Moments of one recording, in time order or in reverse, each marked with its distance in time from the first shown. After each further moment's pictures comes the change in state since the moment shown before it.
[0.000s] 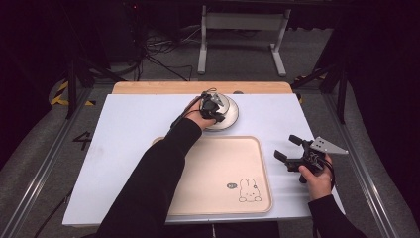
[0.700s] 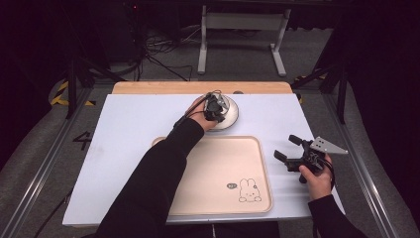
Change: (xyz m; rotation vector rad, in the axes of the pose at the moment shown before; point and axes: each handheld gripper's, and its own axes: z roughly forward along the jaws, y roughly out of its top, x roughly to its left) left arm -0.013 0.012 -0.001 0.095 0.074 0.089; right arm 0.000 0.000 0.000 0.000 0.002 -0.001
